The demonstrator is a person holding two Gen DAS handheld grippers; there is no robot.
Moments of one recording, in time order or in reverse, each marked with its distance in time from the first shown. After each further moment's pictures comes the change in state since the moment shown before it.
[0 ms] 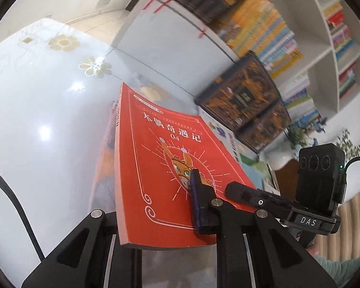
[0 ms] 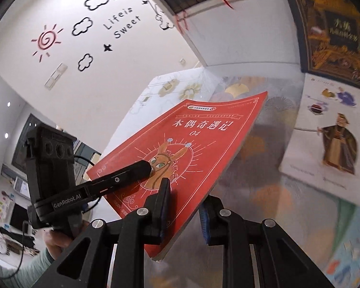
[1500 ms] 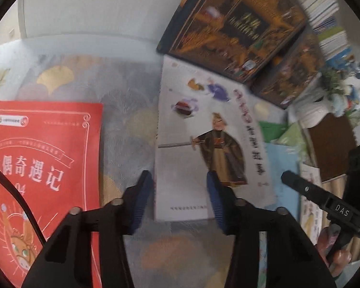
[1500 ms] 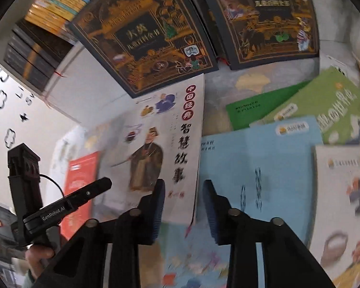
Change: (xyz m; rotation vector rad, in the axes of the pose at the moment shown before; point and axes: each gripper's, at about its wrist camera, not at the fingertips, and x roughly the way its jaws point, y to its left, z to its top) left arm 0.199 -0.105 0.016 0.206 0.321 0.174; right arm -0.108 -0.179 -0.005 0.391 -0.142 -0.409
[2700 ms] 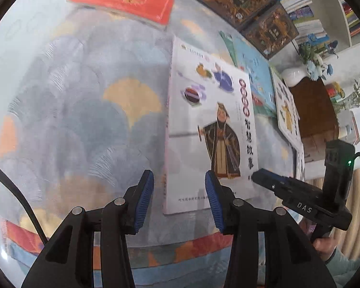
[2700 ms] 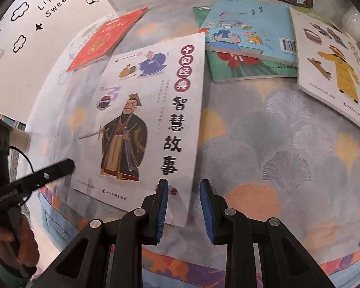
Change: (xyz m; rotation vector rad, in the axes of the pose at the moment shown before) left arm -0.125 0.007 -0.313 -0.193 0.025 -0.056; right arm -0.088 0.033 -0.282 -0.273 0.253 -0.076
